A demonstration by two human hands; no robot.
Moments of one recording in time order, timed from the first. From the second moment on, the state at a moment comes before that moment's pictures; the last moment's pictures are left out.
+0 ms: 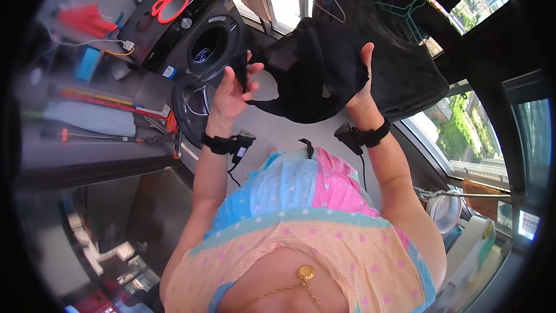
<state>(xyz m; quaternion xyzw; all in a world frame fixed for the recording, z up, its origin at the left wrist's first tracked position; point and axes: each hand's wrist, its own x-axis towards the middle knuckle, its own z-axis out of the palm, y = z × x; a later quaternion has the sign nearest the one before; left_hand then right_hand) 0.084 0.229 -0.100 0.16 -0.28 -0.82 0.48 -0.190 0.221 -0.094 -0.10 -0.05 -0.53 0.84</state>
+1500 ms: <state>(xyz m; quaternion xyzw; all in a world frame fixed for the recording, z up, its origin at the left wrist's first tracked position) 0.106 0.126 -0.108 0.37 -0.35 -0.73 0.45 -0.177 -0.072 -0.070 -0.69 0.59 -0.39 -0.15</state>
